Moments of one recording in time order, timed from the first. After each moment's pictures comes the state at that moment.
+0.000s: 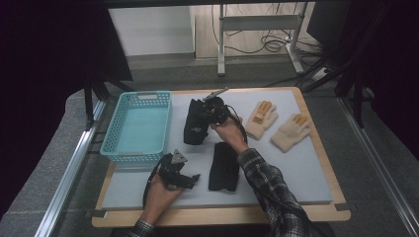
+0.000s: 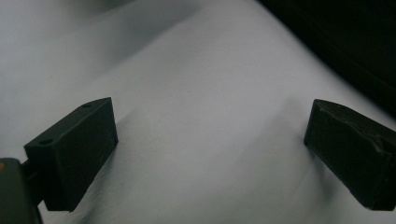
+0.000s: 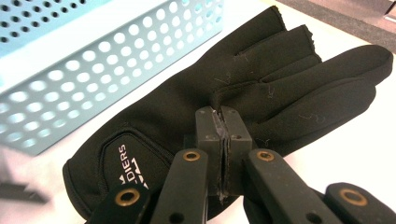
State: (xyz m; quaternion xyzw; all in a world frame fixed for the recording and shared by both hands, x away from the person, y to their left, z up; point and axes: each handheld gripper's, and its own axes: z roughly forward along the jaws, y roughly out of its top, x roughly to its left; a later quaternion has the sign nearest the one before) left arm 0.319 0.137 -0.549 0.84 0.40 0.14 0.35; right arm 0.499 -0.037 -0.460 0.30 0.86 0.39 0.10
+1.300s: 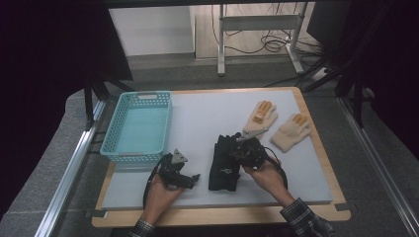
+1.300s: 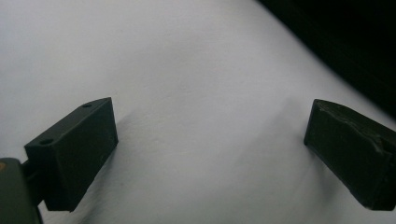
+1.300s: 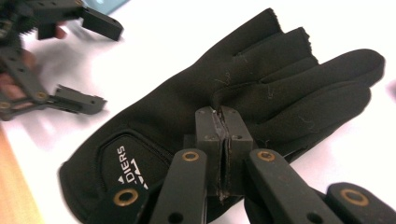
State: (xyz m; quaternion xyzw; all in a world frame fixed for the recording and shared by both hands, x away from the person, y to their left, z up) left arm 0.319 0.137 -0.550 0.84 0.40 0.14 0.35; right arm 0.363 -0.139 -0.478 0.34 0.87 0.36 0.08
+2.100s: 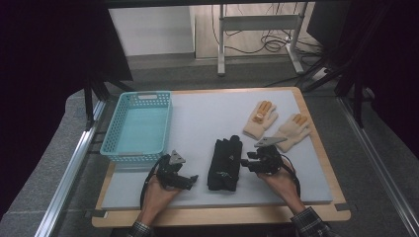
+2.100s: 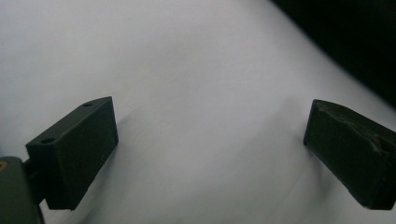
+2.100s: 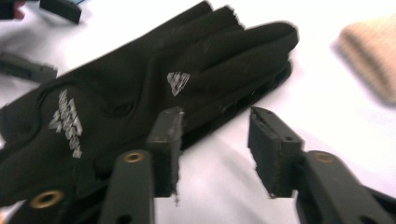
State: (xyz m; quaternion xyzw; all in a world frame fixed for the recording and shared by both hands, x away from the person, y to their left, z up) left arm 0.312 0.145 -0.547 0.83 0.41 0.14 0.34; right arm 0.359 -0.191 -0.501 0.35 0.85 0.39 0.10
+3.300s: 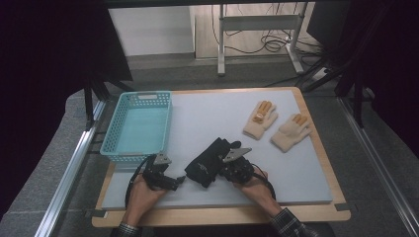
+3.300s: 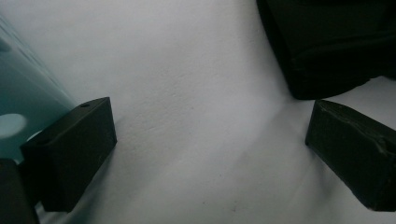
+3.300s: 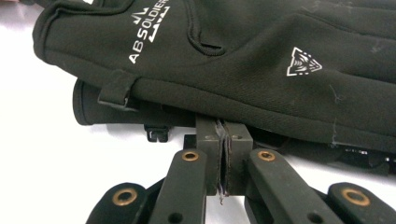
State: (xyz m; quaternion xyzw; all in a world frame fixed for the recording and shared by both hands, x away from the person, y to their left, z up) left arm 0.312 0.185 -0.552 0.84 0.39 0.13 0.35; right arm 0.341 -0.112 -0.530 0.24 0.90 0.37 0.08
